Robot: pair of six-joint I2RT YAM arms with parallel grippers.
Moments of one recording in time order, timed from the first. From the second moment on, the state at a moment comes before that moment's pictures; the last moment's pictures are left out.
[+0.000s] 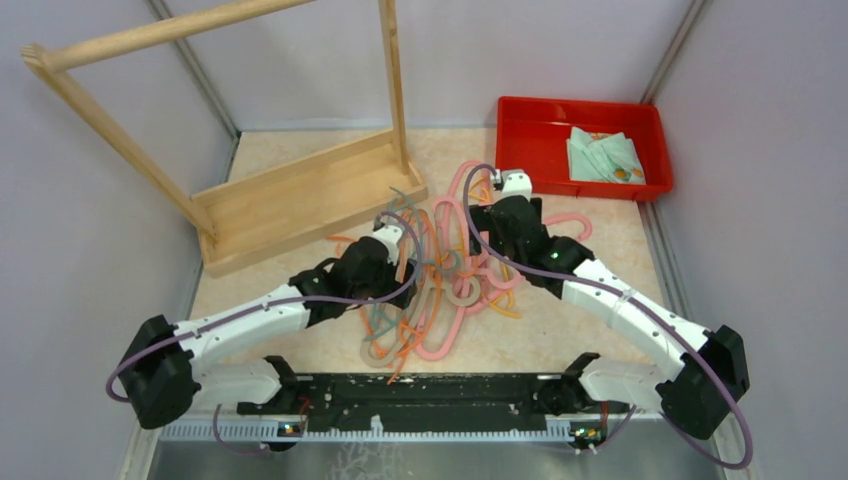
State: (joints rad) left arm -0.89 1.17 0.70 -0.23 -0.19 -0.36; right arm 0.70 1.13 0.93 -0.43 0.41 0.34
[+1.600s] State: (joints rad) left arm -0.97 1.45 0.79 -0.32 -0.27 -0.37; right arm 0.70 1.13 0.89 -0.43 0.48 0.34
